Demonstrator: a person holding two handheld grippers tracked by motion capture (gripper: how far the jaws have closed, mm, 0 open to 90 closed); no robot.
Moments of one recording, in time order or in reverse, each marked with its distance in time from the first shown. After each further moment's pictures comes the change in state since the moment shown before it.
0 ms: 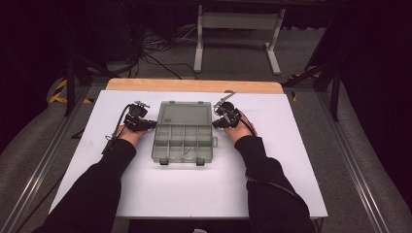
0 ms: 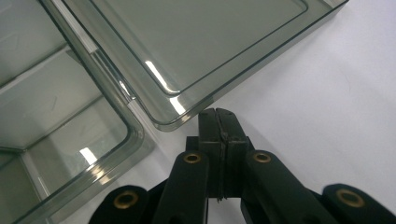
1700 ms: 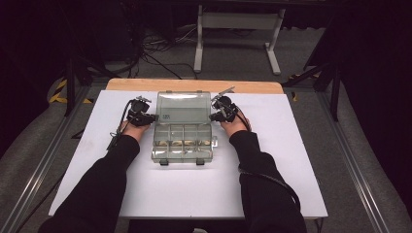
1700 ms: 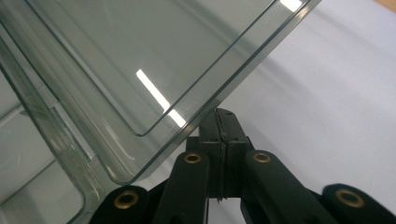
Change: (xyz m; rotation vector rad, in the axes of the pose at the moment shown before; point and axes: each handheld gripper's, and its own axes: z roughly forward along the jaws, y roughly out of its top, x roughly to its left) left arm 0.006 0.015 0.006 -0.079 0.027 -0.012; right arm -0.008 0.019 0.006 -0.066 -0.031 0.042
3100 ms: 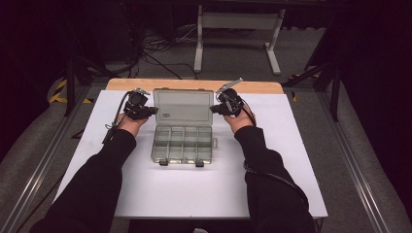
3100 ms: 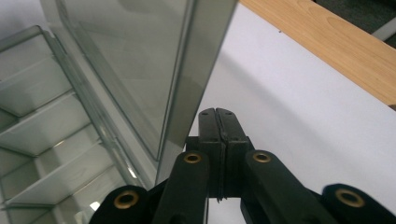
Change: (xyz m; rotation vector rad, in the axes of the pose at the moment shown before) left arm -0.009 0.023 -0.031 -0.010 -0.008 0.071; right arm 0.004 0.014 -0.043 -0.114 0.011 -0.059
